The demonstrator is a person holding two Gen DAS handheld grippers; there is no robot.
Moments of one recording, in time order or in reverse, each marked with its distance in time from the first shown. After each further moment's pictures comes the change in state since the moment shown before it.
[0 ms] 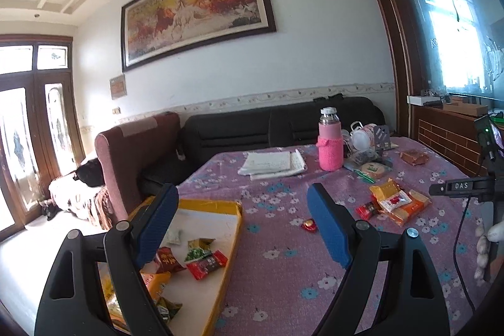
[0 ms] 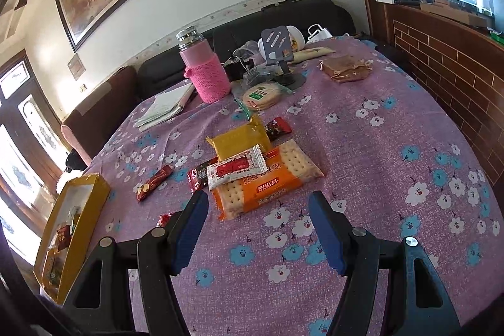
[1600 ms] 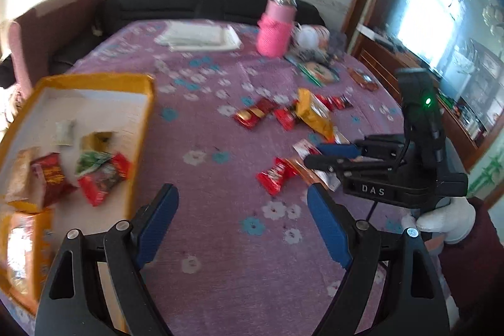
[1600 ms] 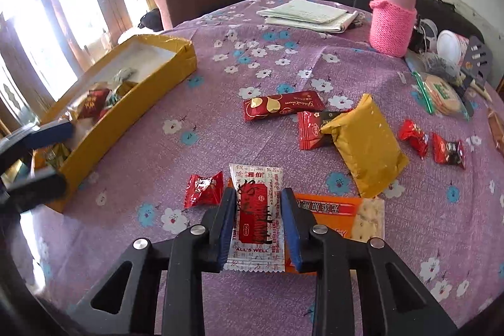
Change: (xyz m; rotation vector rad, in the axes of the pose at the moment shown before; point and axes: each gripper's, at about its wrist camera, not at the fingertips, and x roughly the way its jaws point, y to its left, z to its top) left arm 0.107 -0.013 -0.044 -0.122 0.592 -0.432; right arm 0.088 0.155 -0.040 -0.595 0.343 0.250
